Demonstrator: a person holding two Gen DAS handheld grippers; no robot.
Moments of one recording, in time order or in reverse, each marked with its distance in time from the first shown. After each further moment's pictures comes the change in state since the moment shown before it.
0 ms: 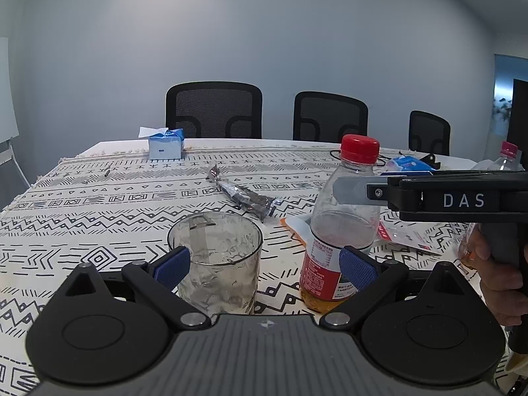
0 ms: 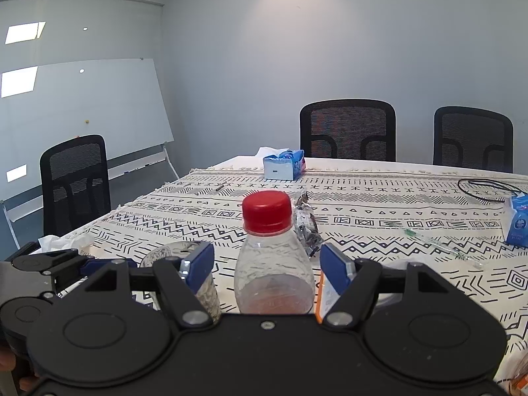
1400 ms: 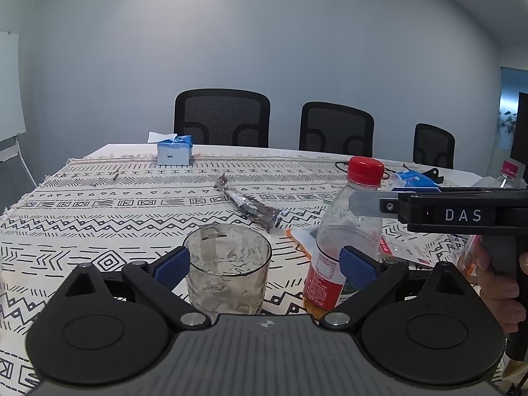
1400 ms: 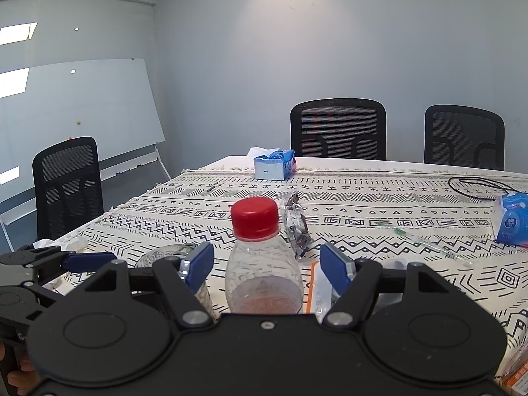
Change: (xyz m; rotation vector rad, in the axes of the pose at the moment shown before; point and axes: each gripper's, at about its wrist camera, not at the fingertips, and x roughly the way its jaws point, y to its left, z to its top) left arm -0.014 0.012 0.007 -0.053 -0.012 0.009; right arm 0.000 0.000 0.006 0.011 0.007 -0.027
